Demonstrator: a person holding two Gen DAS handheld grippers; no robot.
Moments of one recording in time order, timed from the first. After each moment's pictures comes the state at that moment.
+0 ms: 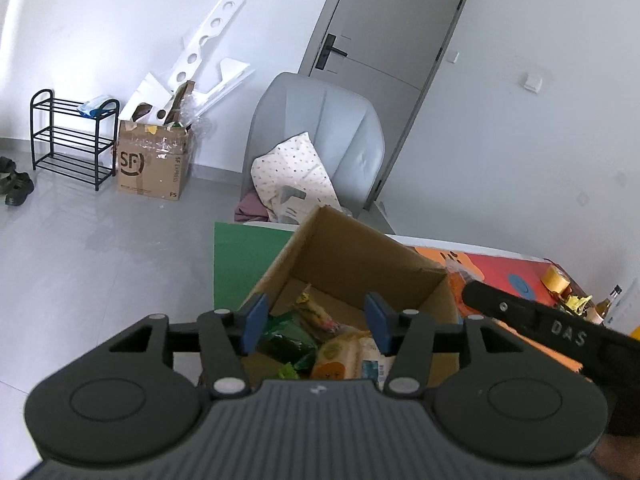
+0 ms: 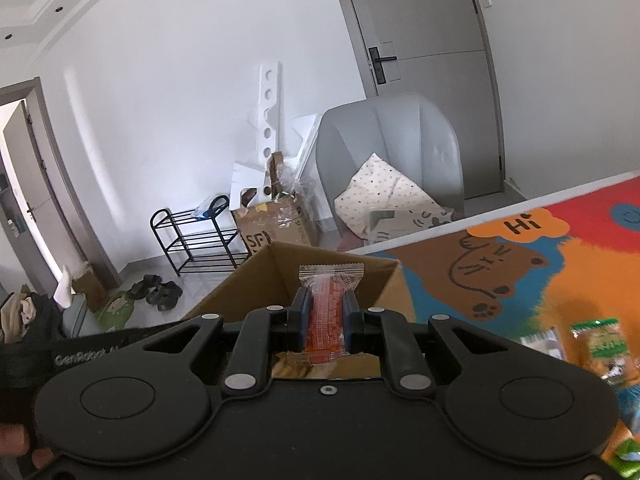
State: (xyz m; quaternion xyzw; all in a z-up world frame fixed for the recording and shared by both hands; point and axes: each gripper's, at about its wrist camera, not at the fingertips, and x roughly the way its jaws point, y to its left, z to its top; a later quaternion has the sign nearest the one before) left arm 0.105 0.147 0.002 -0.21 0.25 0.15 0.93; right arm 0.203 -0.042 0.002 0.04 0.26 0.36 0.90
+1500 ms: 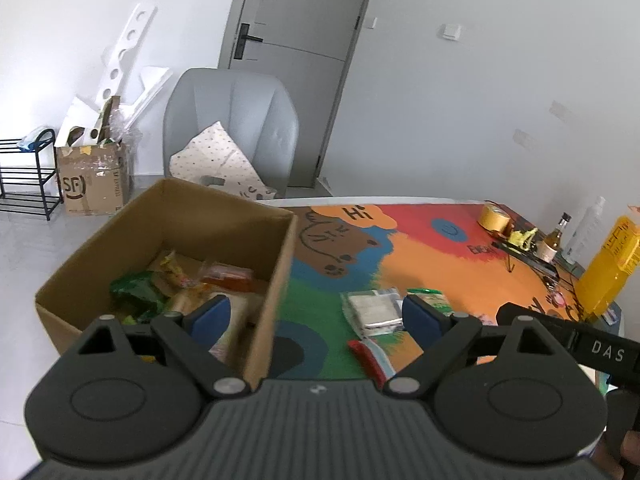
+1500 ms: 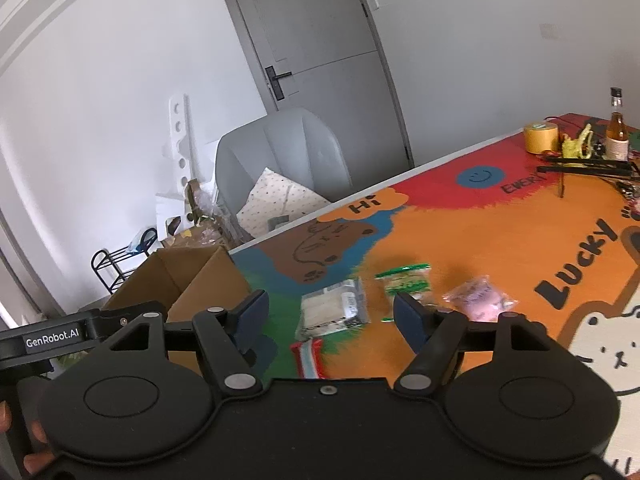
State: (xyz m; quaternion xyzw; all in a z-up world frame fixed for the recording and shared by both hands) left arm 0.120 0.017 0.009 -0.14 0.27 0.07 0.95; right arm 0.181 -0.212 -0.008 0.10 0.27 0.24 0.93
